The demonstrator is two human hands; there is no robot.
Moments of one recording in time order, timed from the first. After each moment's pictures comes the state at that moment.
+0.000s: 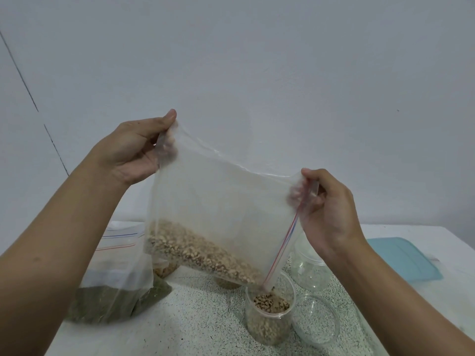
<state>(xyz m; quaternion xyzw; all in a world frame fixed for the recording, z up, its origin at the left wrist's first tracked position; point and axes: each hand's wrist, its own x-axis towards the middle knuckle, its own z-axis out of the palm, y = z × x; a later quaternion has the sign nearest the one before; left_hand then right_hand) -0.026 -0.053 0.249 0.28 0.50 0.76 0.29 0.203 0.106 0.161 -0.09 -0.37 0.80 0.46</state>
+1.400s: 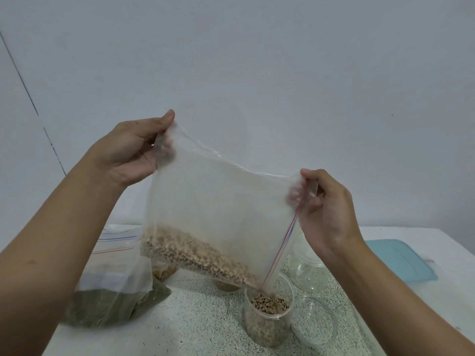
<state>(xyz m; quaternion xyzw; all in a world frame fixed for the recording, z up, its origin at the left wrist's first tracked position) -0.019 -0.059 0.256 0.29 0.50 0.76 0.29 0.206 0.102 0.166 -0.10 -0.37 0.79 0.47</state>
